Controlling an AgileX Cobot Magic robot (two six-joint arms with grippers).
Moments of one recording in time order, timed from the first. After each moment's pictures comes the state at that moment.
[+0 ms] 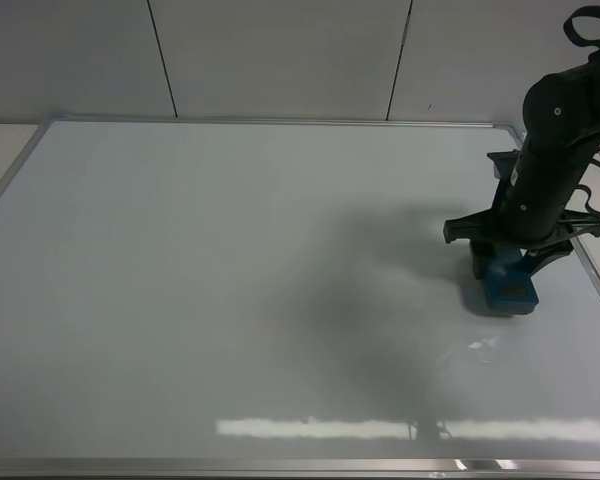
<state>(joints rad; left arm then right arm) 0.00 0.00 -0.50 -0.09 1.06 0.05 0.25 1.80 -0.95 -0.17 0.81 0.37</state>
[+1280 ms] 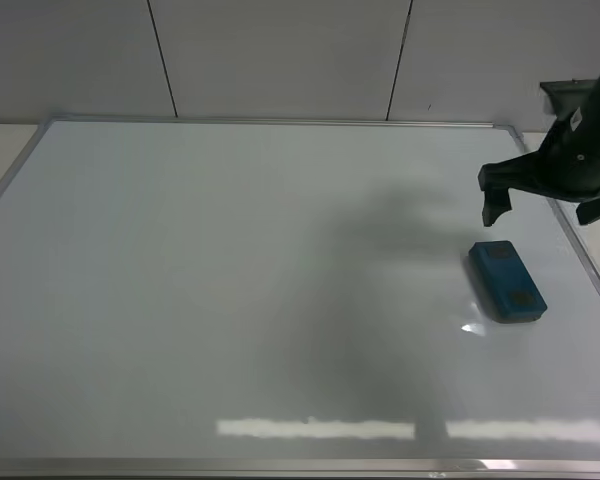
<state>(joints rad) 0.00 0.00 -0.50 -0.09 1.06 0.05 0.21 1.57 -0.95 -0.21 0.80 0.36</state>
